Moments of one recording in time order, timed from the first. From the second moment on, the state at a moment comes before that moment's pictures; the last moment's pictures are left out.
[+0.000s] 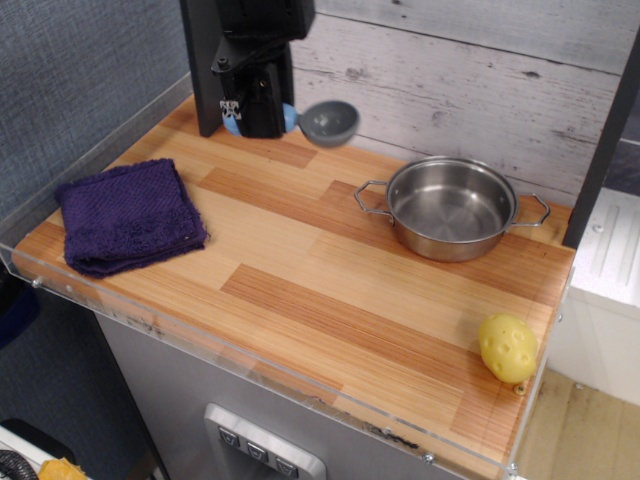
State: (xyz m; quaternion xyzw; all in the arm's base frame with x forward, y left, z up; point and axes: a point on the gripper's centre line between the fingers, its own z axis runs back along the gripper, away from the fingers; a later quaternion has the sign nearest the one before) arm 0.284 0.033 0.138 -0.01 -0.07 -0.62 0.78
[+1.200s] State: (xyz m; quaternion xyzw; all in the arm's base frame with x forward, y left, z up) arm 0.215 0.024 0.040 -0.01 -0.04 -0.66 0.75
